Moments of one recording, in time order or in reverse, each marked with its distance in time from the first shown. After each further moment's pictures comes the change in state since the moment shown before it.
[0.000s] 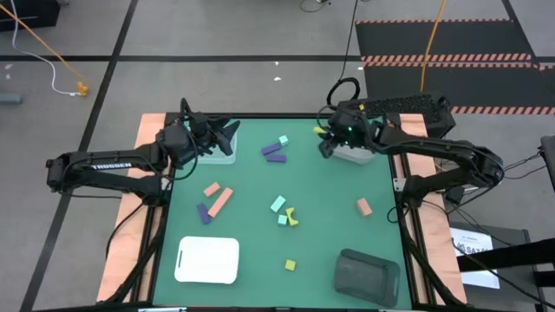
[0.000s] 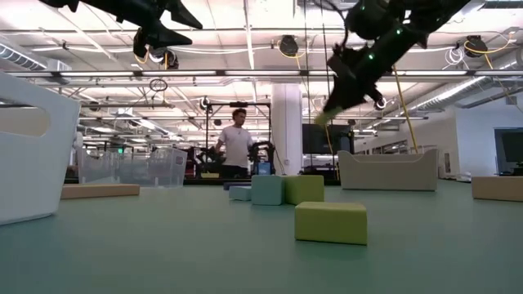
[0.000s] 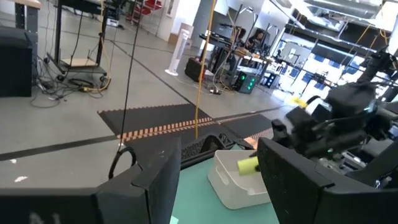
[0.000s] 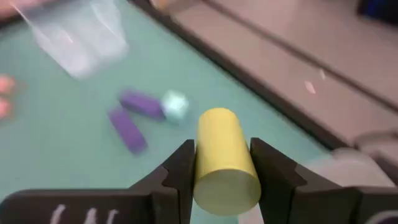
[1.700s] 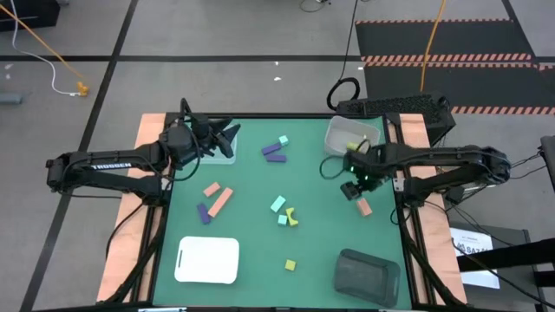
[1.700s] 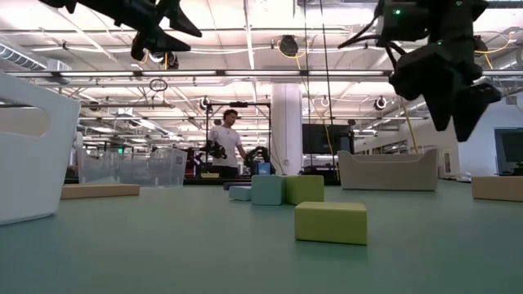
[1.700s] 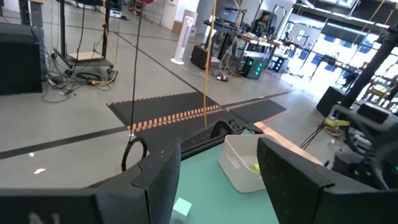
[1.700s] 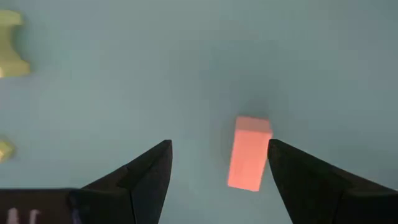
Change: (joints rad) left arm 0.000 0.000 0.000 -0.072 0.000 0.019; right arm 0.315 -0.083 -0.018 -0.850 -0.342 0.732
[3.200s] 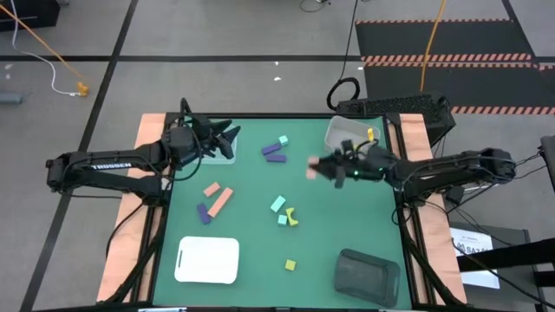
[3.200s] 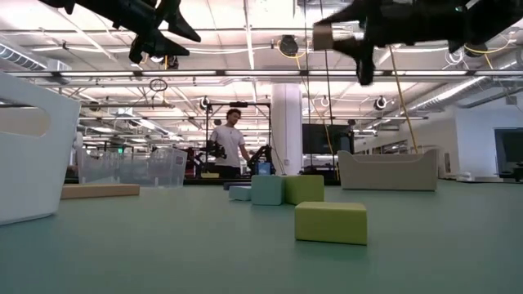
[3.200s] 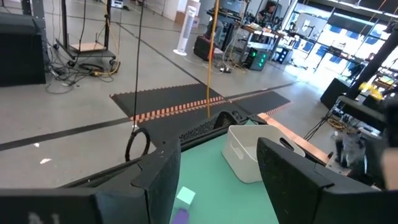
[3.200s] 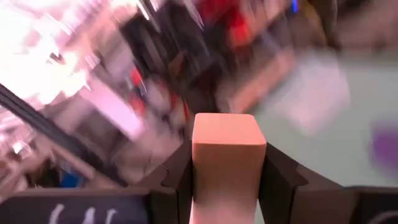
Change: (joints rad) left arm 0.000 0.000 0.000 -0.046 0.001 -0.022; right arm 0.079 -0.091 -0.336 1.719 0.231 -0.182
